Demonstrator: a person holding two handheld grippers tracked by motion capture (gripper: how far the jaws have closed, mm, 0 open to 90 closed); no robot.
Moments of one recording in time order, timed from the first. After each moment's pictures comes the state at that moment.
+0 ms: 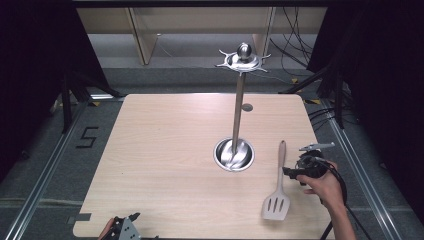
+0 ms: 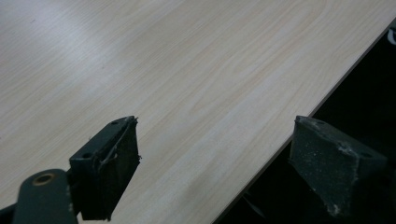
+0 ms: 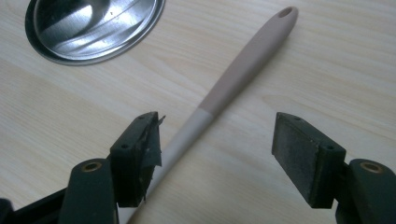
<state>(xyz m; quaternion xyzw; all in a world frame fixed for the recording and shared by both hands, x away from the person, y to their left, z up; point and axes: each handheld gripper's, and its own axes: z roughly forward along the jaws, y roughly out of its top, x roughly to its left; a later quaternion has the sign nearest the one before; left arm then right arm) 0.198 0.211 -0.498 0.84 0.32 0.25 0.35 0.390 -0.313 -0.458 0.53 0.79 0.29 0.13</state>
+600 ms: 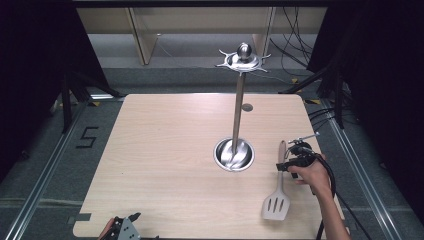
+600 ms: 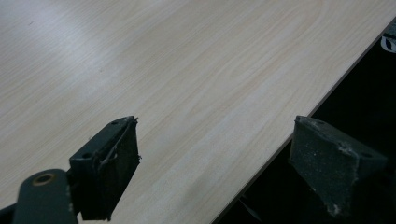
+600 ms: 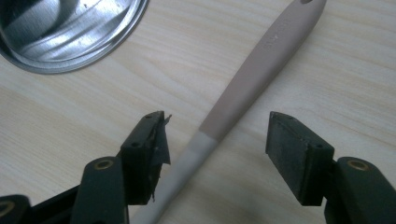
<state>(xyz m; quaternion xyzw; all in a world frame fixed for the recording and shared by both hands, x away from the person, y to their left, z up) 0.197 0.210 -0.497 0.84 0.33 0.24 0.37 0.427 -0.298 -0.467 0.55 0.80 0.23 0.09</state>
